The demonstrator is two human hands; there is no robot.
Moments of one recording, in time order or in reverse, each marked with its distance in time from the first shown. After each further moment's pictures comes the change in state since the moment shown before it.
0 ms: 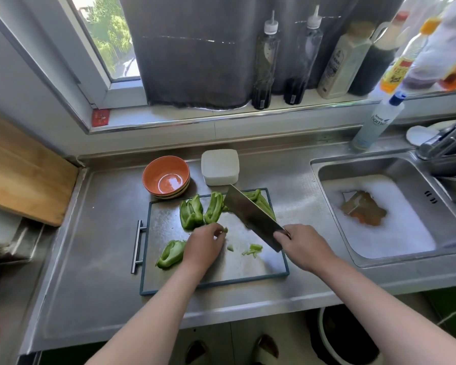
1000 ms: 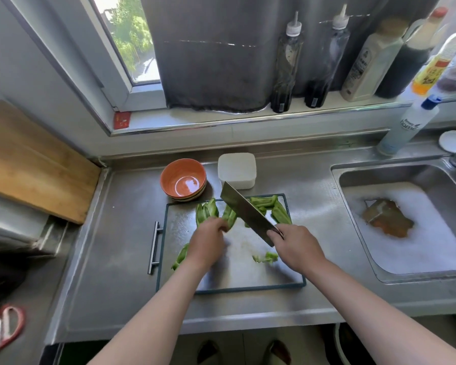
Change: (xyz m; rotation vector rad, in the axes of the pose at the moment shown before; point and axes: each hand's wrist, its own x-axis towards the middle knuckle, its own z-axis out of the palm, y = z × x) left_hand 0.015 0.001 -0.033 -0.002 -0.003 -0.026; right_hand 0.028 -0.034 0.023 0.056 0.038 -0.071
